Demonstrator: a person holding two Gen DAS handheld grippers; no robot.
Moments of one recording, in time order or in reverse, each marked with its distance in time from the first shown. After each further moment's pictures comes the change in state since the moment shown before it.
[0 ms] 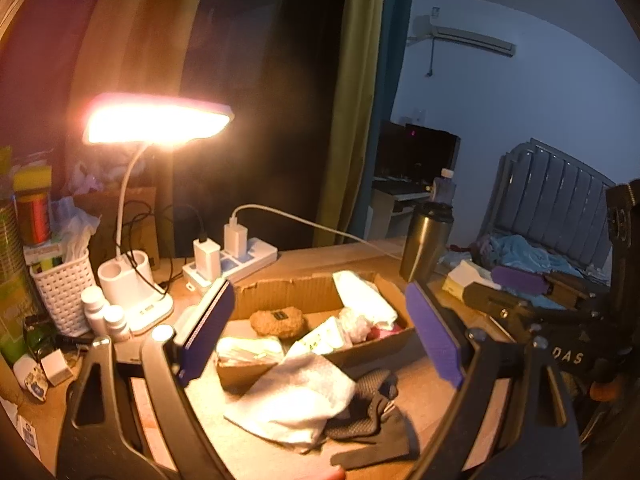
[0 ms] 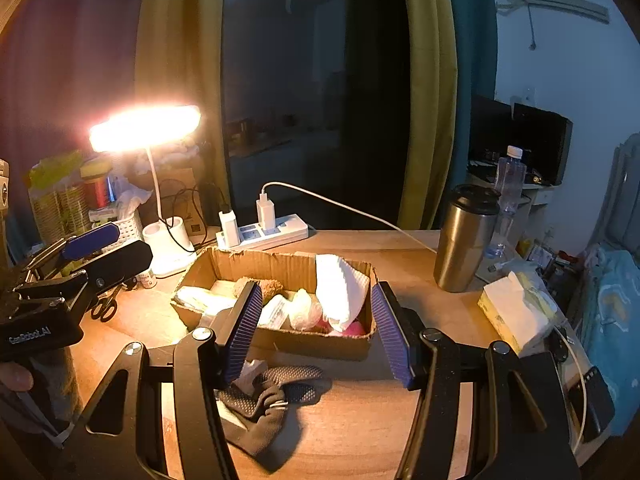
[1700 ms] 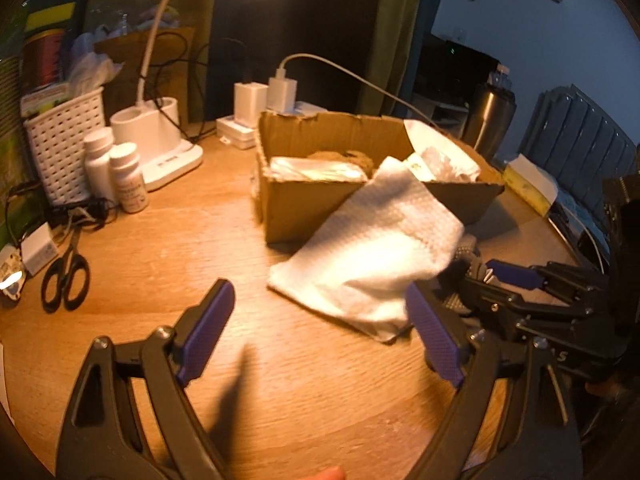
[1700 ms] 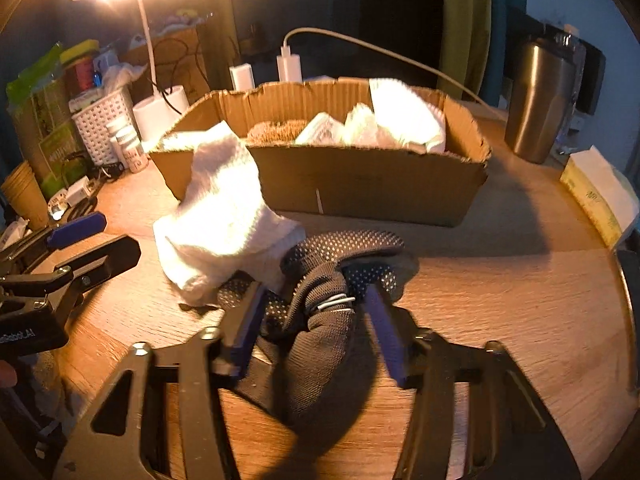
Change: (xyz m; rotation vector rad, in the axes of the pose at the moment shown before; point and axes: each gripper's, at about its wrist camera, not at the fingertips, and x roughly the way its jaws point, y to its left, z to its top) left arm 0.053 0.051 -0.110 -0.045 0.336 0.092; right arm 0.101 0.040 -0.109 0.026 0.329 0.068
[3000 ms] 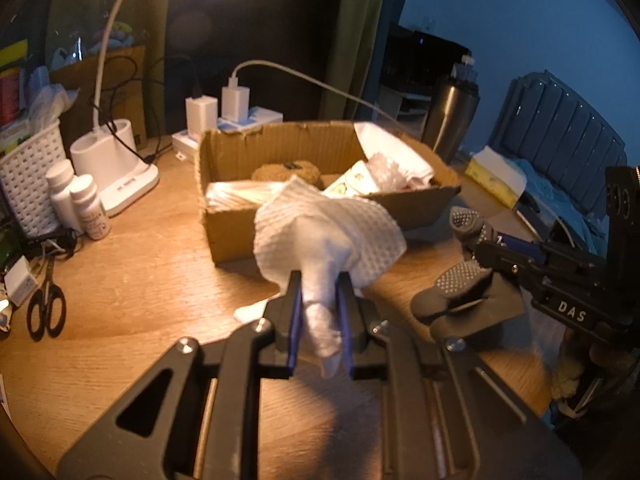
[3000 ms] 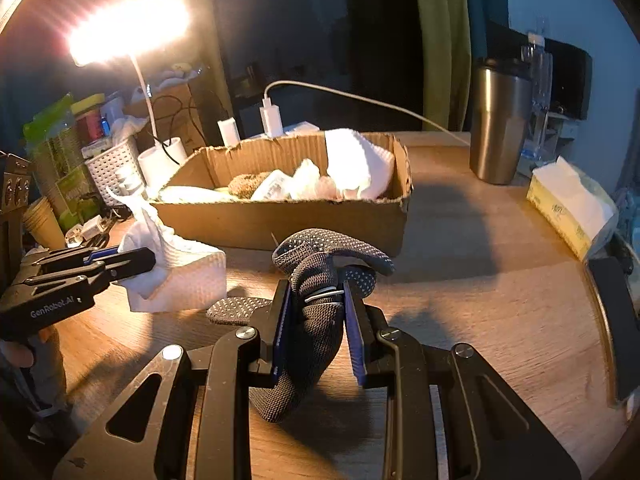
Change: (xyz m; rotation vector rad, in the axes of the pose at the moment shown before) left arm -0.012 -0.026 0.016 0.058 0.008 -0.091; right arm -0.044 -0.047 -0.003 0.041 -0.135 0.041
